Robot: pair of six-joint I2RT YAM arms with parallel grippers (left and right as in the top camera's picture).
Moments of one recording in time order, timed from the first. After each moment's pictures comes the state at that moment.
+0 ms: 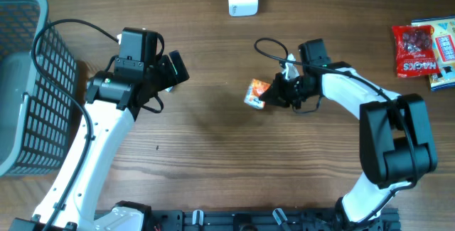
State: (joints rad) left arm -0.22 1.36 1.18 -0.82 -0.06 -0.56; right arm 0.18 1.89 1.04 -0.46 -0.81 0.44
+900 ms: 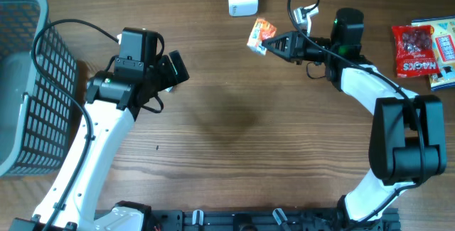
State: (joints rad) left arm -0.22 1.36 1.18 -0.82 -0.06 -0.56; right arm 0.06 1.89 1.06 0.36 -1.19 0.83
